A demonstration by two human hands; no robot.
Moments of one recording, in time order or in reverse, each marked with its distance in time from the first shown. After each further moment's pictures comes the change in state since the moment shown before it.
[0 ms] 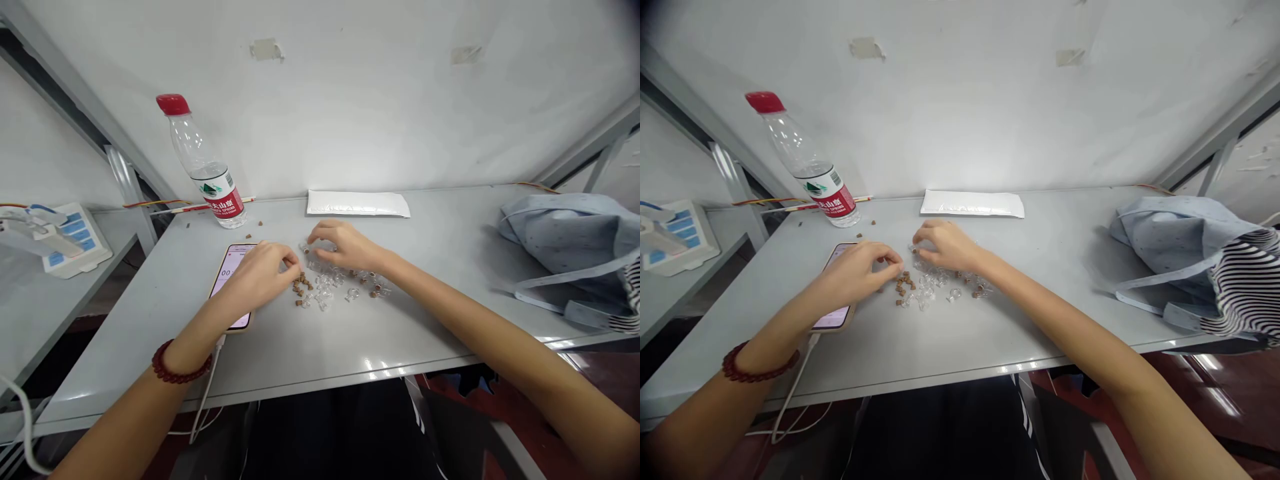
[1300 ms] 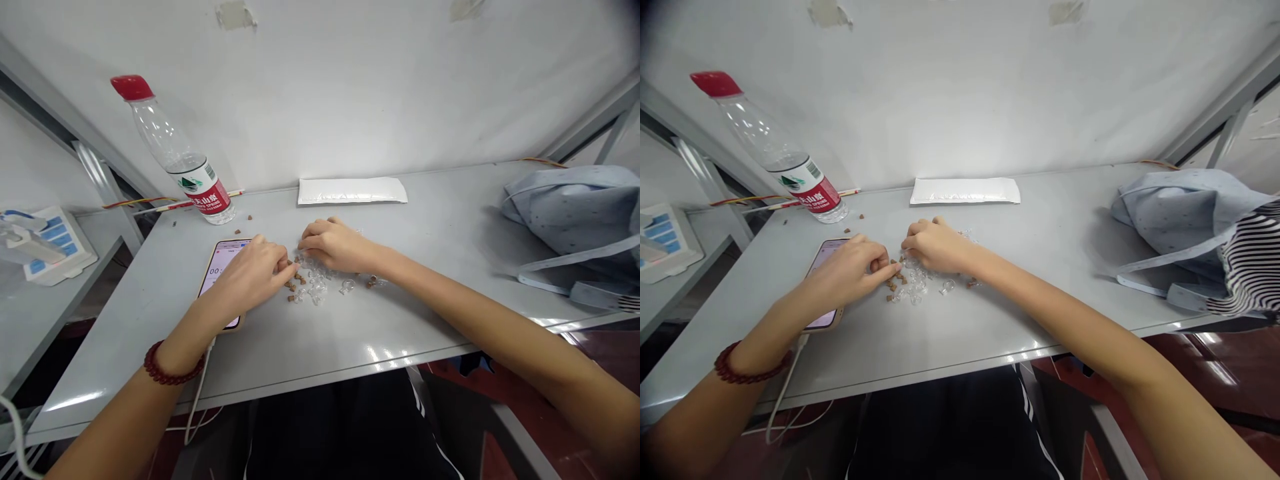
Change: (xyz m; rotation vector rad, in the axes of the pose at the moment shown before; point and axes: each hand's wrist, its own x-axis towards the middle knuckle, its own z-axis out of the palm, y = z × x) left_hand 0.001 -0.013 0.015 0.108 -0.099 0.074; right_hand -0.007 -0.002 0.011 -0.219 -0.065 -0.079
